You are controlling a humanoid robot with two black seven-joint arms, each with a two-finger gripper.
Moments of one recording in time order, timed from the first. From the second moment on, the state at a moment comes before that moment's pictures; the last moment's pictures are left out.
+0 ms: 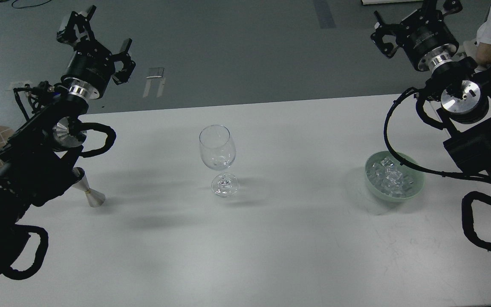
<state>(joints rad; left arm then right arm) -1.00 0.27 -0.60 -0.33 -0.05 -0.49 -0.42 0.94 -0.19 1.20 0.49 -0.15 0.39 0.09</state>
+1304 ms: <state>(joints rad) -0.95 0.40 -0.73 -0.41 -0.05 -0.49 -0.42 0.93 -0.21 1.20 0.51 -0.14 0.40 0.09</state>
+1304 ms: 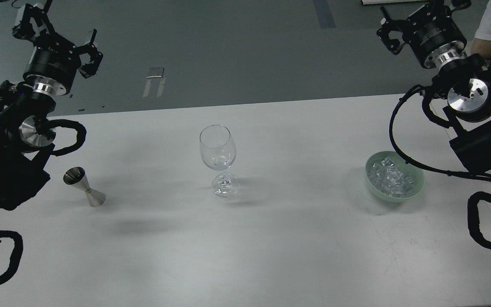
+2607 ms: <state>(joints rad) -0.59 0.55 -1.15 -1.01 -0.25 -0.43 -0.09 0.92 -0.21 1.20 0.50 -0.14 0.38 0.09</state>
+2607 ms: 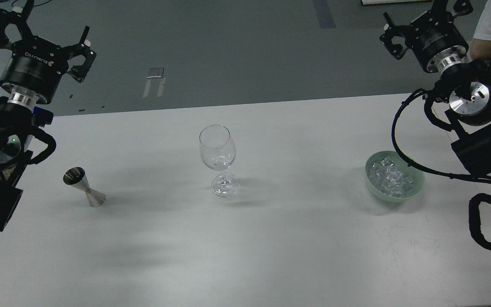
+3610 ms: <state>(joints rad) 0.48 0.66 -1.51 -1.74 -0.25 -0.36 -0.09 0.88 -0.22 1.20 0.49 -0.14 0.36 0.09</state>
